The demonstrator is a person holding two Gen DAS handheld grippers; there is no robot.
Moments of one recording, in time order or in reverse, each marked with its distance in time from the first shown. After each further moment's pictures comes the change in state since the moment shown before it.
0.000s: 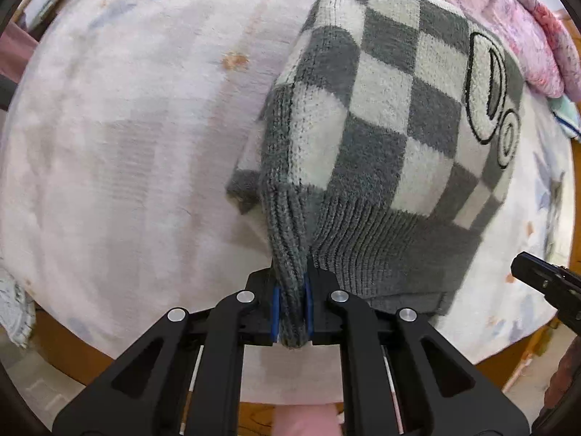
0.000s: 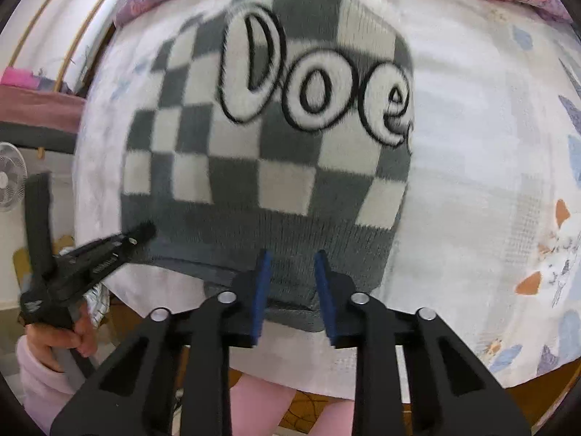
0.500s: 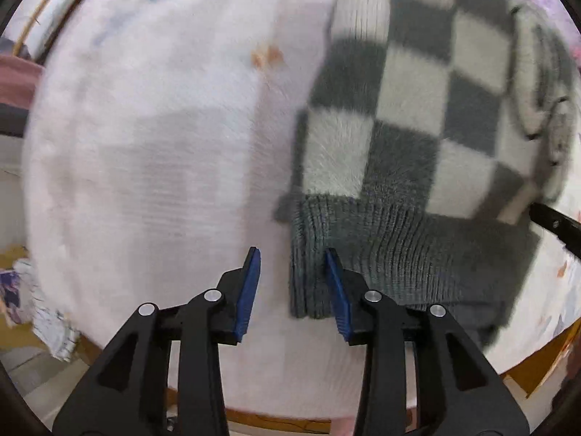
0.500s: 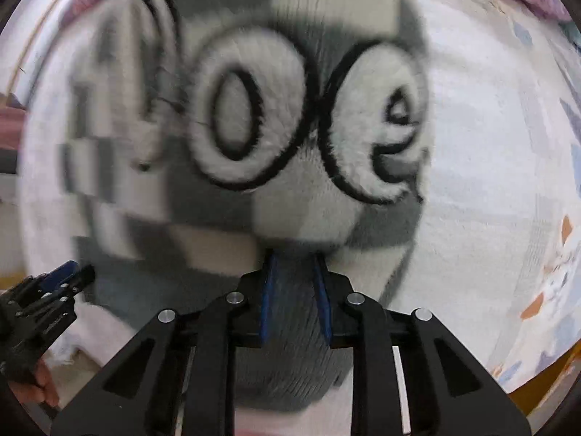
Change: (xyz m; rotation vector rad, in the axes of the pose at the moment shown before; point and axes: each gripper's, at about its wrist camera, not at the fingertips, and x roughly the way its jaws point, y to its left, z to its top) left arm 0.016 0.011 0.033 0.072 0.058 0.174; right arm 0.053 -0.034 0.040 0.099 -0.019 -0.108
